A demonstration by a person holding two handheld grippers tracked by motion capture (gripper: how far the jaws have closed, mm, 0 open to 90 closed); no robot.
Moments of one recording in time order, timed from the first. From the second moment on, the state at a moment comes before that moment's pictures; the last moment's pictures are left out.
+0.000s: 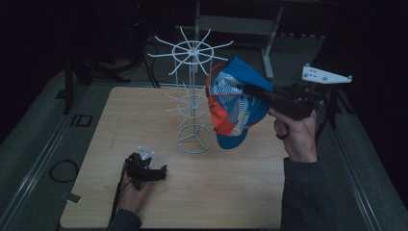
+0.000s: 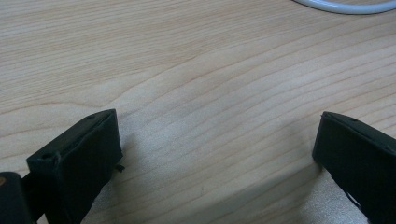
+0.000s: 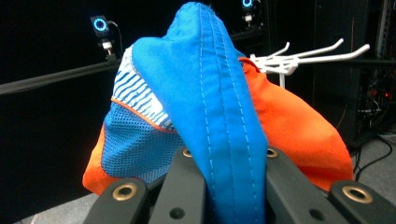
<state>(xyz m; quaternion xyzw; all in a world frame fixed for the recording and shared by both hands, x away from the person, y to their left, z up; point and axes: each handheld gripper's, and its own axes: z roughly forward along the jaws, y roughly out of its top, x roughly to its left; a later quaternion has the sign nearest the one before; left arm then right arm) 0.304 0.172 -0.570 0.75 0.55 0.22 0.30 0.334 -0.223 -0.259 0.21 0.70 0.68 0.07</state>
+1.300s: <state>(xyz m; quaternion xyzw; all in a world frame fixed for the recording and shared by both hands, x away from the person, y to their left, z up) 0.304 0.172 -0.570 0.75 0.55 0.22 0.30 0.356 -0.179 -0.292 0.26 0.78 0.56 0.13</state>
